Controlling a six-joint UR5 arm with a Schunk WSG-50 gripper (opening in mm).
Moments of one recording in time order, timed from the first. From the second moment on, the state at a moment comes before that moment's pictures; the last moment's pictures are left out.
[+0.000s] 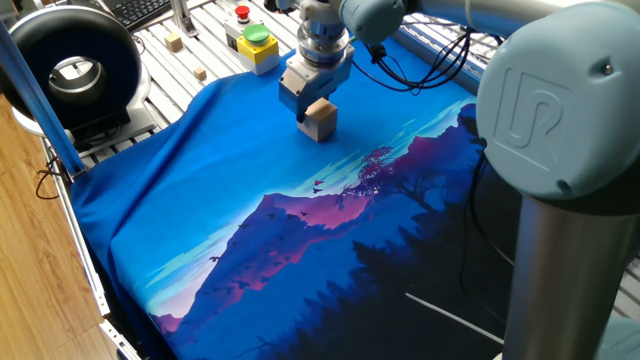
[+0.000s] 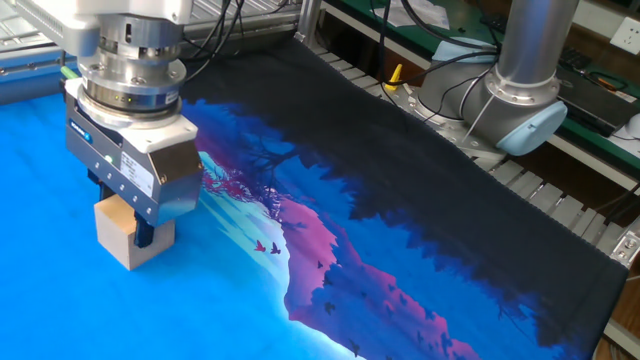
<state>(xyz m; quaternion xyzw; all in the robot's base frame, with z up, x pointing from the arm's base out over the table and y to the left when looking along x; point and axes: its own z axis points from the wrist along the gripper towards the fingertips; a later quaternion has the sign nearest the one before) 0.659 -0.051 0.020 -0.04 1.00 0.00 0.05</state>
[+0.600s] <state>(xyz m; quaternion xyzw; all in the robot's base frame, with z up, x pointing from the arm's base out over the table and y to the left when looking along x) 0.658 -0.047 0.020 -0.03 1.00 0.01 0.05</state>
